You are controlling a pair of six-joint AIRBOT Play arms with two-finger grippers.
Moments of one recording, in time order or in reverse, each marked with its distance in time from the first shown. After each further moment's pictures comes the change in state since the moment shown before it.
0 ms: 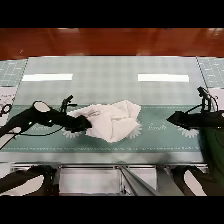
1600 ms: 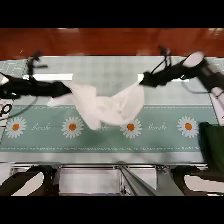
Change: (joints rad) left arm 0.233 0.230 0.462 0.011 -0.139 0.032; right arm 0.350 -0.607 0.828 0.125 -0.039 -0.035
